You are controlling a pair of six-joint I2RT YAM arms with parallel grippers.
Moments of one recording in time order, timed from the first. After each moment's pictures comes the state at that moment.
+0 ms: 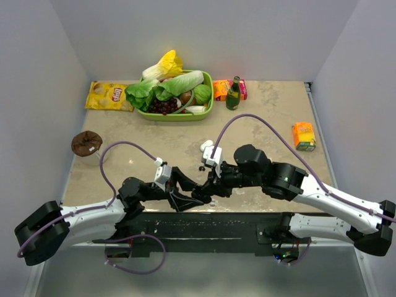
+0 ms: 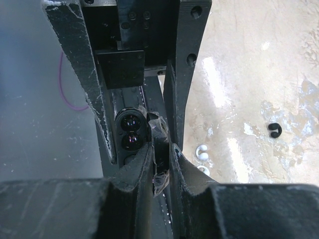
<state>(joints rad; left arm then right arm) -0.92 0.97 0.16 1.13 0.62 -0.49 1.09 1.00 1.03 -0.54 -0.27 0.02</state>
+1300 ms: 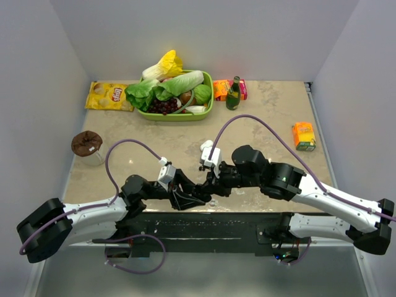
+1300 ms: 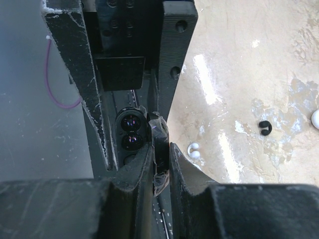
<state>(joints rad) -0.92 1.02 0.19 1.10 0.68 -0.49 1.10 1.01 1.03 -0.55 -0.23 -0.01</state>
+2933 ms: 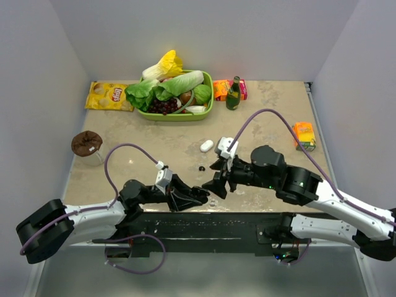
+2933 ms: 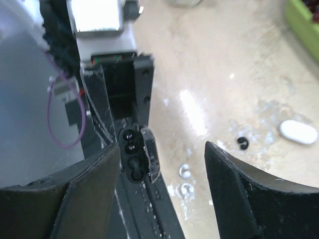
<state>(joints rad) -0.92 1.01 0.10 1.16 0.63 -0.49 1.10 0.90 1.03 -0.47 -0.12 0.08</state>
